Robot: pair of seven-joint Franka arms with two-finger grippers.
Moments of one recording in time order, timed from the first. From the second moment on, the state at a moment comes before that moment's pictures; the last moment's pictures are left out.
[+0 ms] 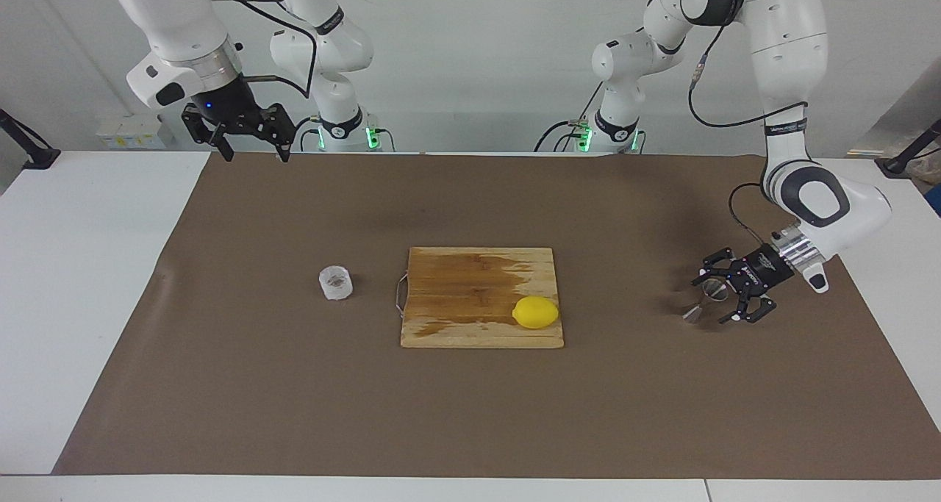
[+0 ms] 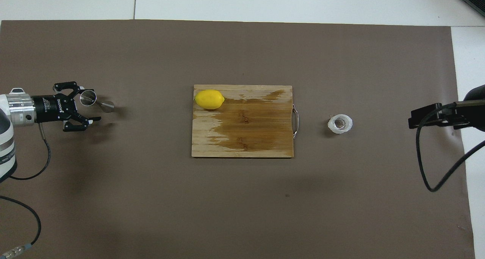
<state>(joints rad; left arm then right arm) 0.28 0.39 -0.03 -1.93 -0.97 2.09 -0.95 0.04 -0.06 -0.01 -1.61 0.01 1.50 0.07</state>
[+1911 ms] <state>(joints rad) -0.05 0.17 -0.04 -1.94 -1.09 2.18 -1.32 0.04 -0.06 -0.01 -1.61 0.01 1.50 0.07</state>
